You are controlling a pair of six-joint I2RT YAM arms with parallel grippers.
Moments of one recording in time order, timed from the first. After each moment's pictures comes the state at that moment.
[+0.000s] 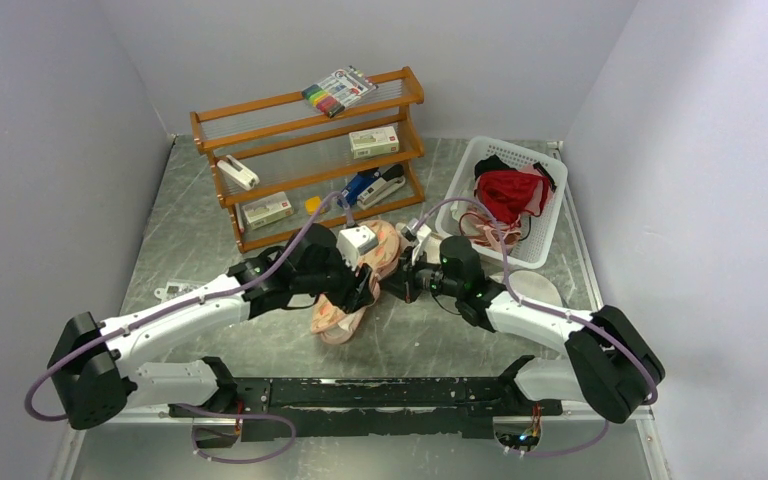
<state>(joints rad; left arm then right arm) -0.91 1.17 0.84 -0.30 0.19 -0.19 0.65 1.26 0.46 0.44 -0.51 0.26</state>
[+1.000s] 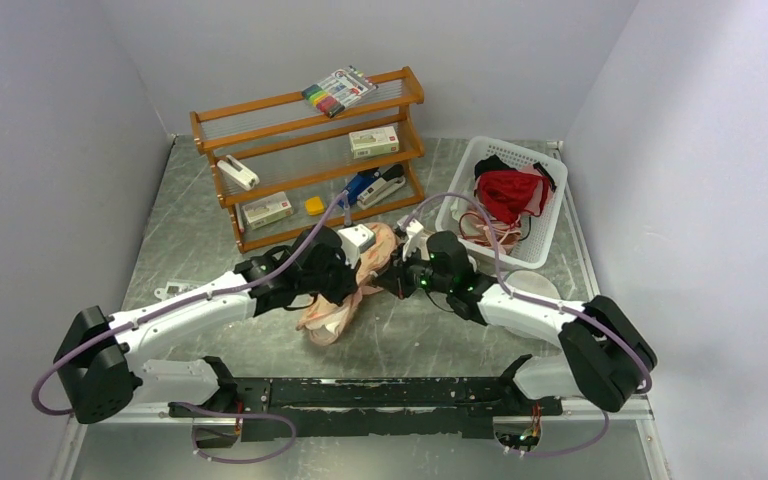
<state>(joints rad) -0.91 1.23 0.86 -0.35 0.04 -0.19 0.70 1.30 0.52 0.37 -0.39 0.25</state>
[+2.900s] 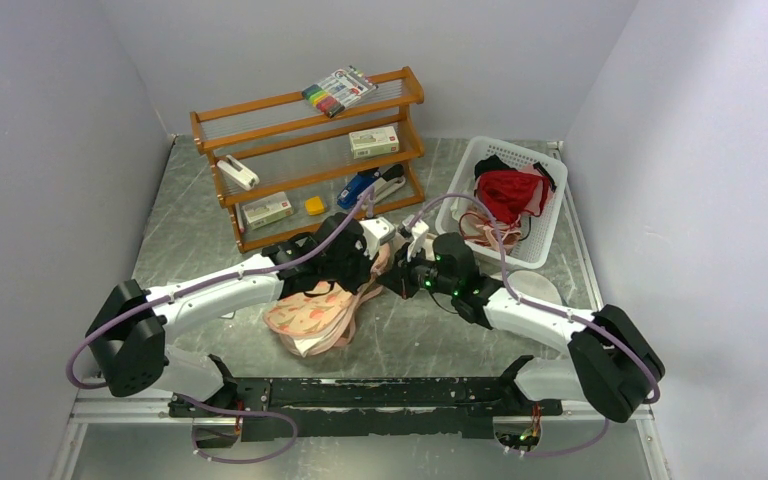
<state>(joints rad) -0.91 1.41 0.98 -0.32 0.02 -0.11 0.69 1.25 0.51 0.36 -0.39 0.24</state>
